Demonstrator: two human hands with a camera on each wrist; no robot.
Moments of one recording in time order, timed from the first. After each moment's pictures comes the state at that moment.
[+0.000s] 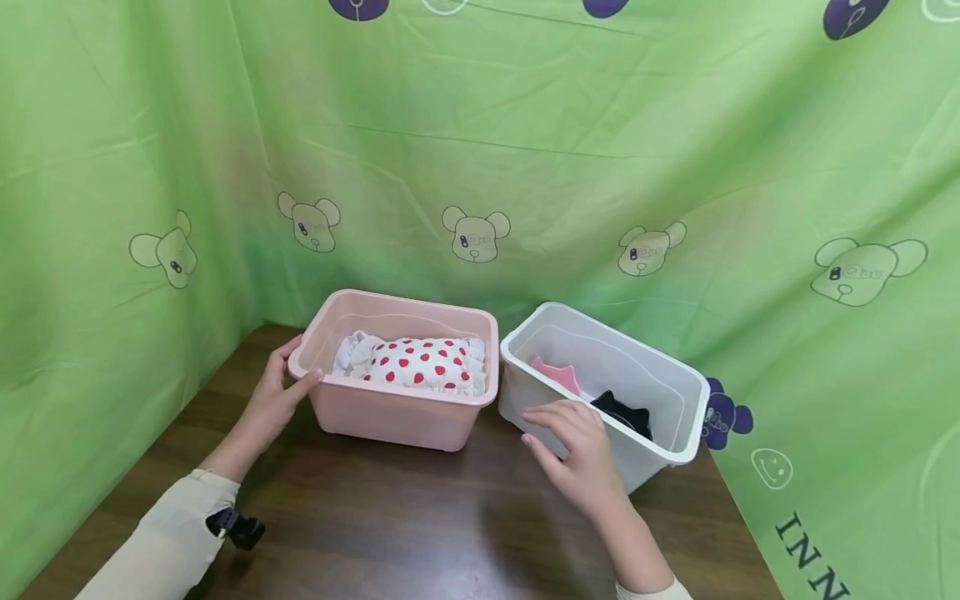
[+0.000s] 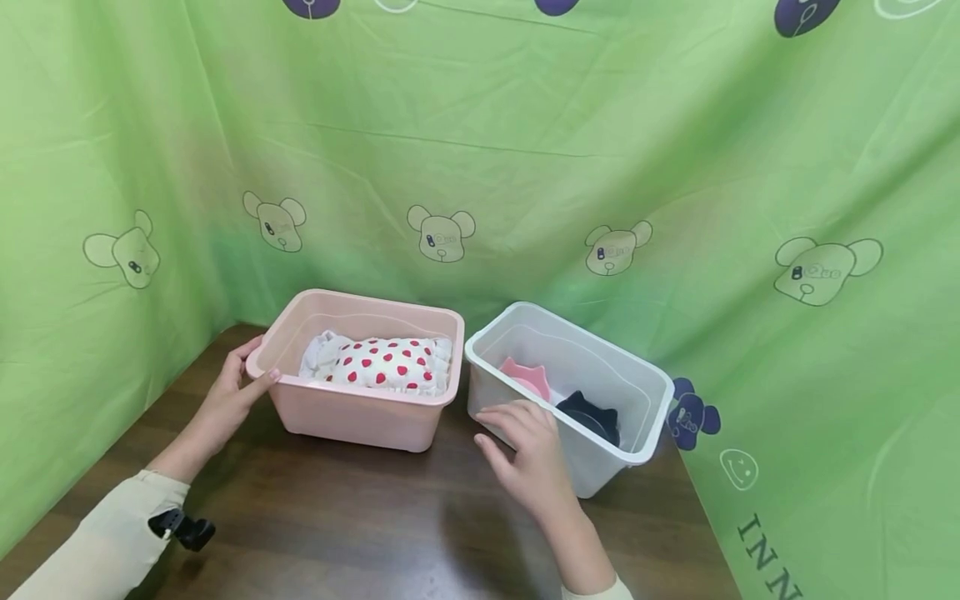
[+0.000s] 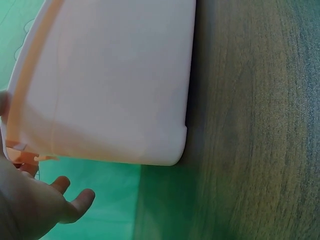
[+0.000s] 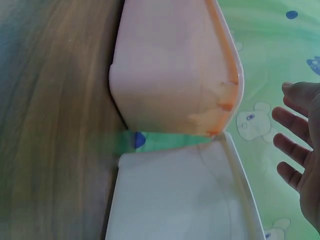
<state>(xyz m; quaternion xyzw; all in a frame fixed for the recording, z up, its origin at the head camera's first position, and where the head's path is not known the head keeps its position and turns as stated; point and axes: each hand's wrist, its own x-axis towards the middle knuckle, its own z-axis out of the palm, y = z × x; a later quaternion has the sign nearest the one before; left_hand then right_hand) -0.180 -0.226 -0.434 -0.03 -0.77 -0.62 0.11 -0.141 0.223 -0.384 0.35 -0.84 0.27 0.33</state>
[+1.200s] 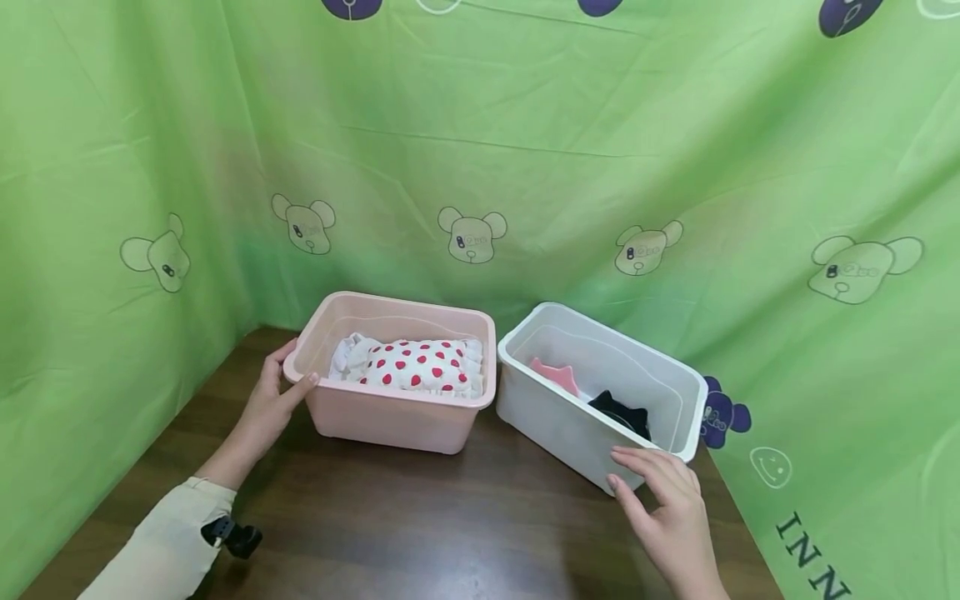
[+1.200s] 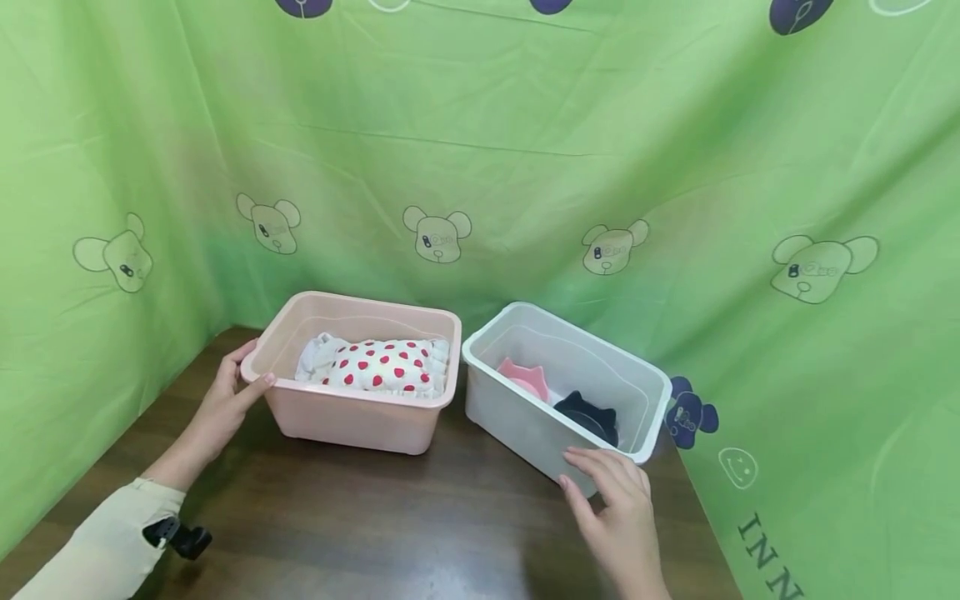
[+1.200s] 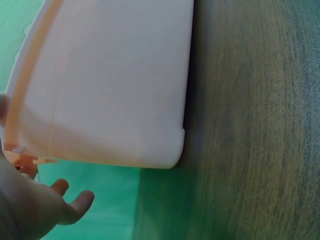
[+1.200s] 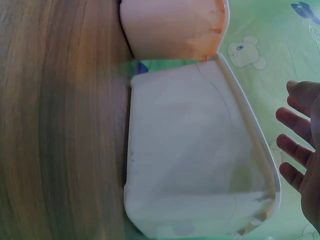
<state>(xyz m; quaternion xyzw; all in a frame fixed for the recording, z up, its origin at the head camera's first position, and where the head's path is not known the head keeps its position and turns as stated) -0.181 -0.225 -0.434 -0.04 -0.77 -0.63 0.11 -0.091 0.311 -0.402 0.26 -0.84 0.27 0.39</state>
